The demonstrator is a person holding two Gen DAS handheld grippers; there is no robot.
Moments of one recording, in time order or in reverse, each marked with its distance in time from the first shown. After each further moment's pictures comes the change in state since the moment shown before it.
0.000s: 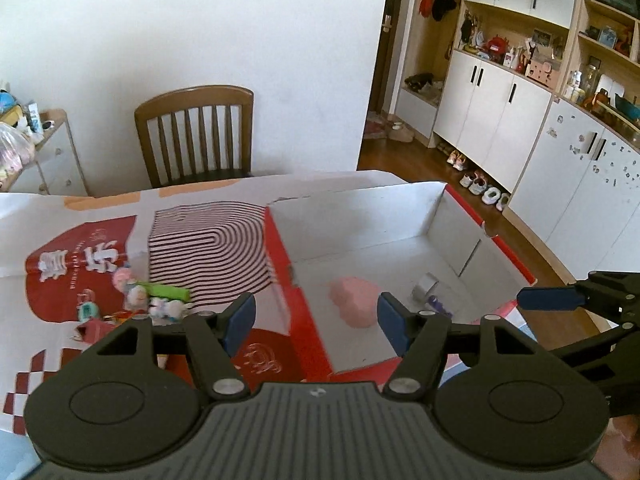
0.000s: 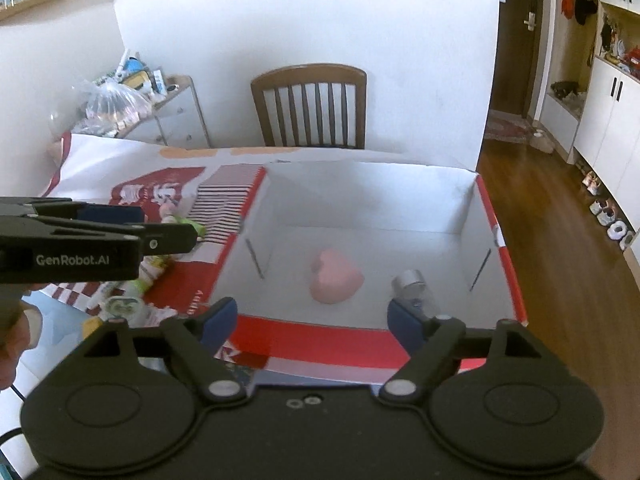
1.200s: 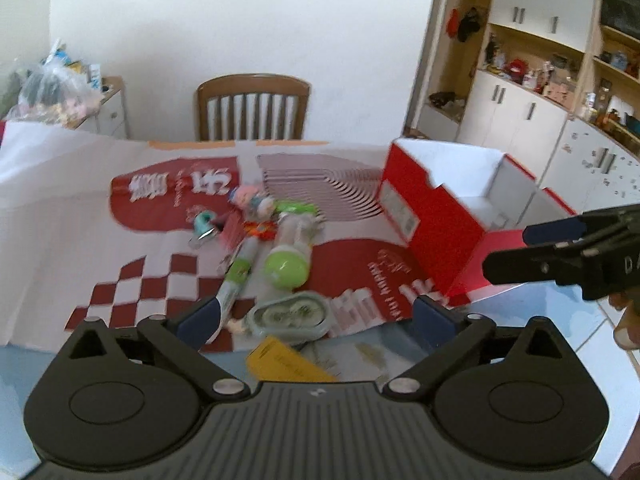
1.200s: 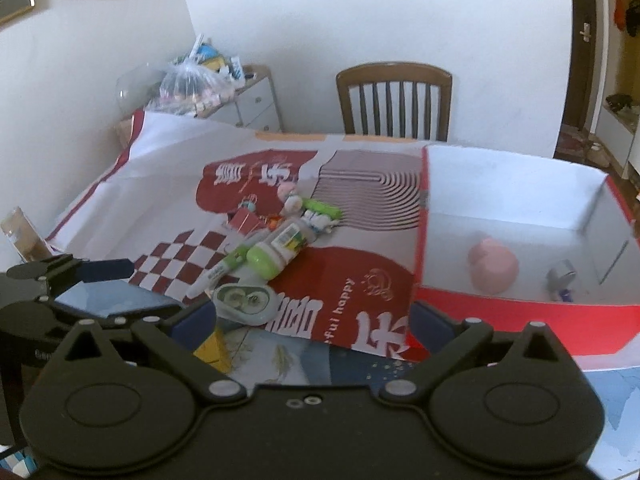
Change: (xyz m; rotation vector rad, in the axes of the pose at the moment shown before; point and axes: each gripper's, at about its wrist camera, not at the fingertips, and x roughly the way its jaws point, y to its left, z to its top) left arm -0.057 0.148 -0.131 -0.077 -0.046 0.029; right arm 0.035 0.135 -0.026 -0.064 0.000 0.147
